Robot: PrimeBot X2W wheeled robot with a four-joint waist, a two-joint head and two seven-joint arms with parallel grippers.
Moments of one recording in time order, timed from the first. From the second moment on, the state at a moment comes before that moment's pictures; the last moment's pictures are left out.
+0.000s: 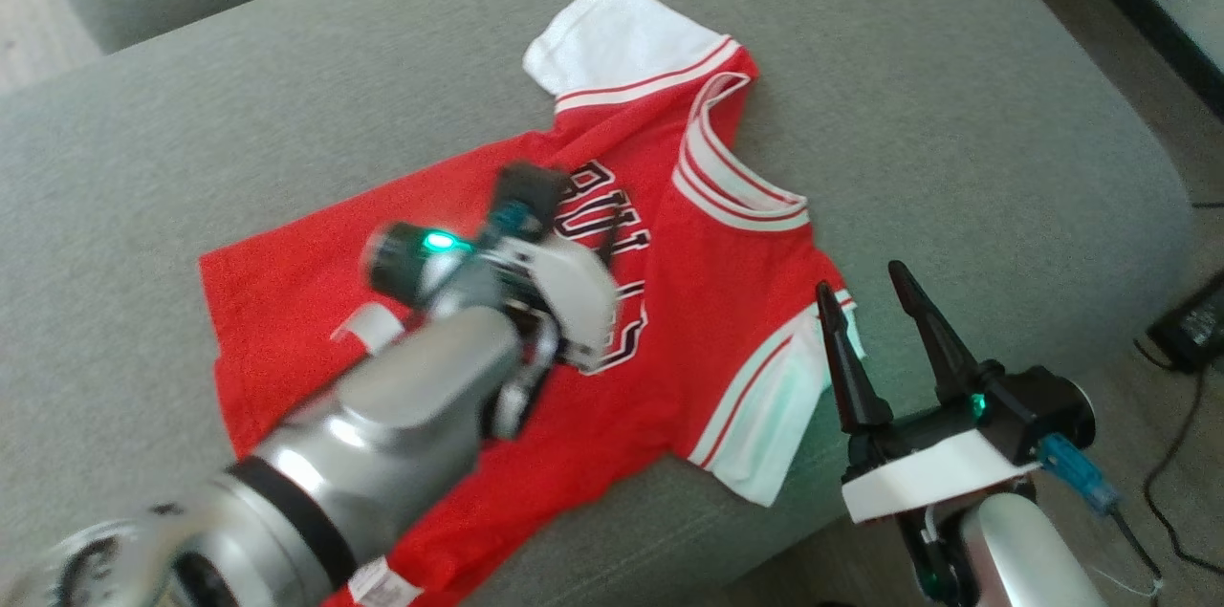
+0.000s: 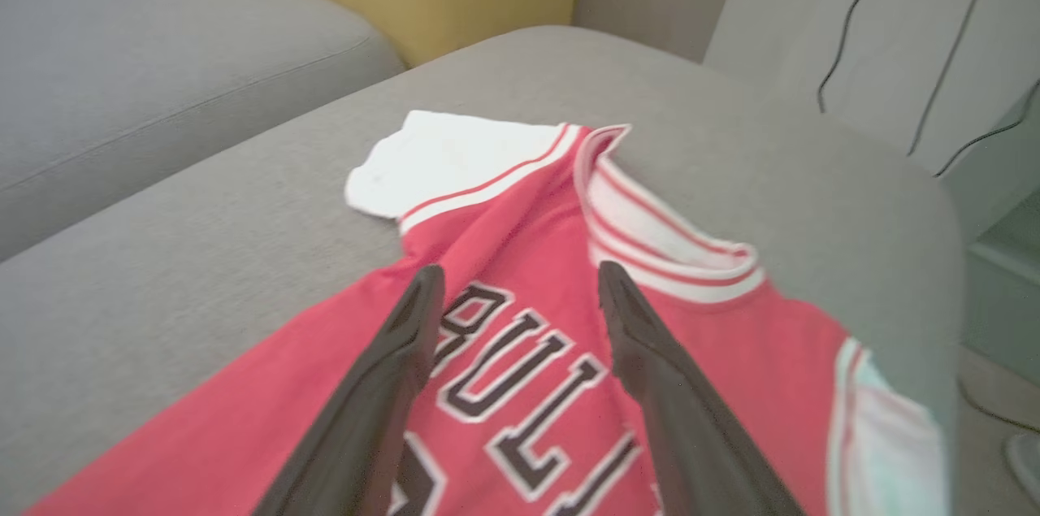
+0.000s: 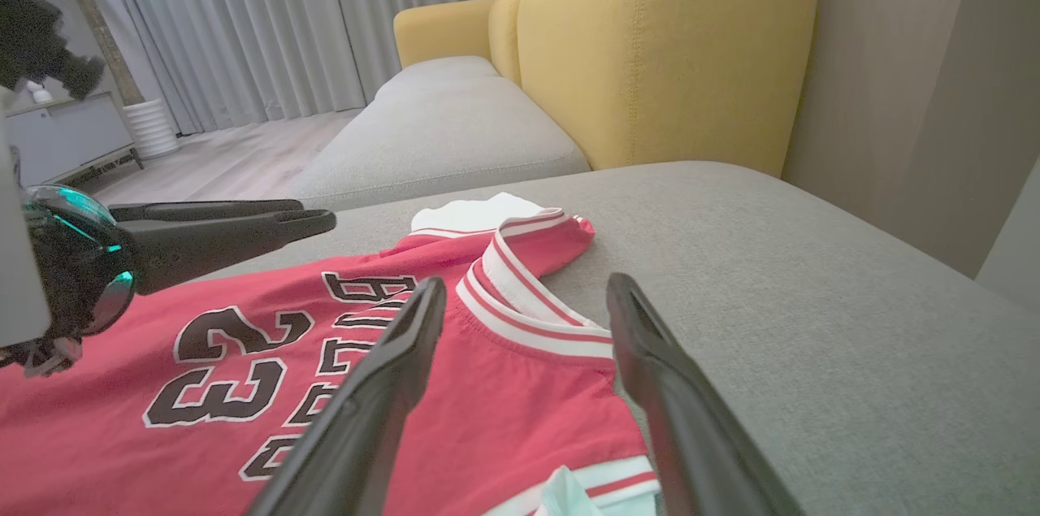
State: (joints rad) left arm -0.85 0.16 -1.27 0.62 -0.93 0.36 -0.19; right arm -0.09 -0.05 0.22 0.21 0.15 0.13 -0.26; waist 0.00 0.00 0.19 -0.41
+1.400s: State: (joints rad) left arm -1.12 0.23 -1.06 1.06 -0.80 0.42 -0.25; right arm -0.13 -0.05 0.24 0.20 0.14 0.13 -0.26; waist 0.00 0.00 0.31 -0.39
